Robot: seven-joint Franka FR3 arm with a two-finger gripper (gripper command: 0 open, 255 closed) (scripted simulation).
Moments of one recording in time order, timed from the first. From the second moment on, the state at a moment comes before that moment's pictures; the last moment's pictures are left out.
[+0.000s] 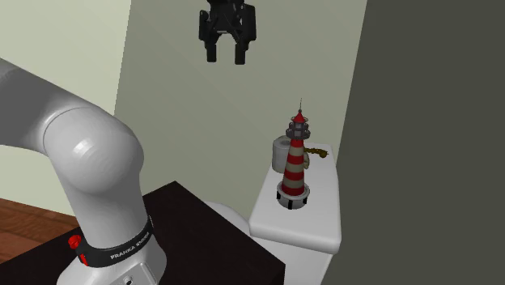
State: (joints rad) arm -0.02 -0.80 -0.06 -2.33 -0.07 1.44 -0.05
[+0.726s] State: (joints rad) arm 0.00 -0.56 -0.08 -2.39 -0.06 1.75 -0.06
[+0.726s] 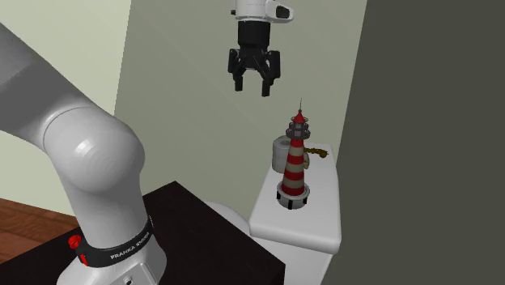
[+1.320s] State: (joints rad) arm 0.03 -0.26 -0.09 -2.34 -0.03 2.03 -0.07
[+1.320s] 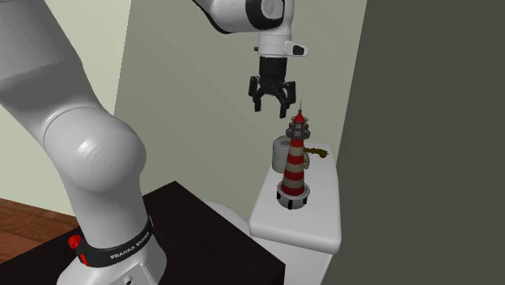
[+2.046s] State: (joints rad) arm 0.04 0.15 -0.09 -2.13 0.03 2.25 -0.12
